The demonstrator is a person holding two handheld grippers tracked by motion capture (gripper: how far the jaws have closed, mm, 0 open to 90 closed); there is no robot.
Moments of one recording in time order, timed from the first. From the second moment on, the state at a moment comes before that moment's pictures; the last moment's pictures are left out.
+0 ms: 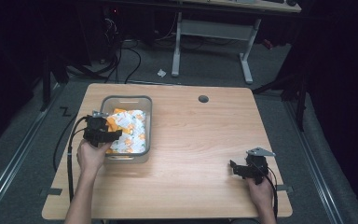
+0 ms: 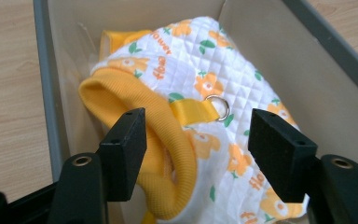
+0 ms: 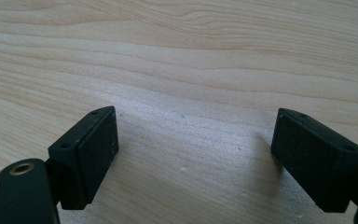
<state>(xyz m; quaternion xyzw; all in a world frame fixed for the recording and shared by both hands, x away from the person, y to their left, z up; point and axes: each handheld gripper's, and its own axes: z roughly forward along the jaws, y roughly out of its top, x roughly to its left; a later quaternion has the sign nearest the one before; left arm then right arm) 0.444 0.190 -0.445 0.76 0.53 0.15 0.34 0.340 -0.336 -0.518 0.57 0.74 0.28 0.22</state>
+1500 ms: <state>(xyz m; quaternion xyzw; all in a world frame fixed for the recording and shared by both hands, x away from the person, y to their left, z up) 0.402 0.147 -0.413 0.76 0.46 0.14 0.43 0.340 -0.336 -0.518 0.56 0.74 0.28 0.22</state>
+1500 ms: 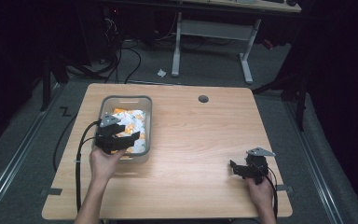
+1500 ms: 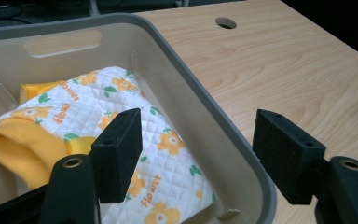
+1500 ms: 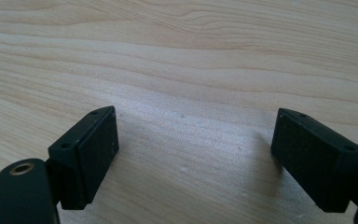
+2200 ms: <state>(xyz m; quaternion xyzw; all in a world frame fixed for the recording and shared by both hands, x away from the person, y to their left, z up) 0.382 0.123 -0.405 0.78 0.42 0.14 0.44 0.340 -0.336 -0.518 0.56 0.74 0.28 0.22</state>
